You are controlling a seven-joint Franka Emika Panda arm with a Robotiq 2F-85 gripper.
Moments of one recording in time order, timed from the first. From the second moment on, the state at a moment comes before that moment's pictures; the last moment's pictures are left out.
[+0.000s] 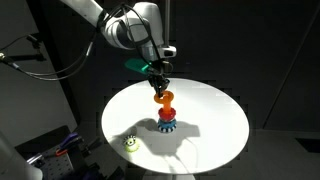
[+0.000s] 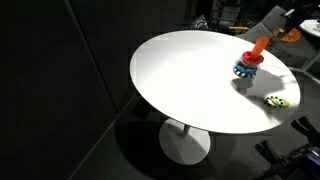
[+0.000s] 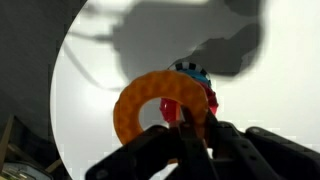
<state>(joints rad) -0.10 0.07 -0.10 -2.26 -0.10 2.40 -0.03</state>
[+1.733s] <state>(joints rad) -0.05 0.26 -0.07 -2.07 -0.06 2.41 0.08</state>
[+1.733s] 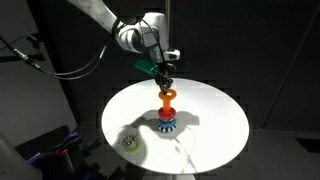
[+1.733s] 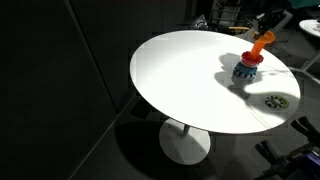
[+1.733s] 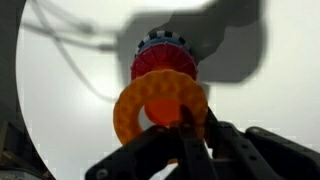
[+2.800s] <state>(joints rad) -0.05 0.26 -0.07 -2.07 -0.05 2.40 0.08</state>
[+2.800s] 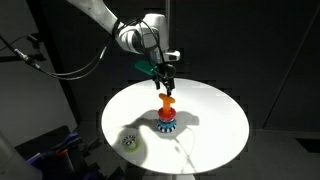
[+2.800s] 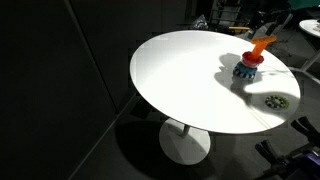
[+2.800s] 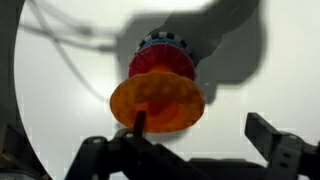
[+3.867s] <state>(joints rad) -0.05 0.21 -0.07 -2.07 -0.05 2.27 0.07</state>
